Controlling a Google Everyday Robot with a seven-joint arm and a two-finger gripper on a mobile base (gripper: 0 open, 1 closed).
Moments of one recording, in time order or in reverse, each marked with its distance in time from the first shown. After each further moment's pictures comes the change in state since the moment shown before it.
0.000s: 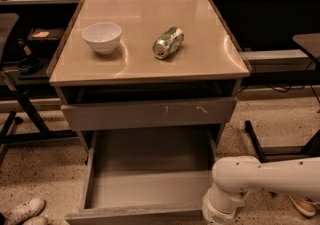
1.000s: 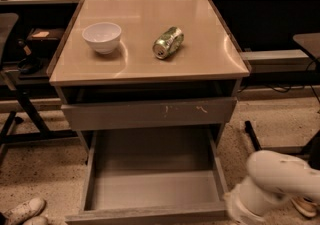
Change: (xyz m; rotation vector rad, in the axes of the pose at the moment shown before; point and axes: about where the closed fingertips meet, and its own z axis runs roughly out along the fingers) arm 0.025 0.020 -0.067 0.037 -0.094 0.074
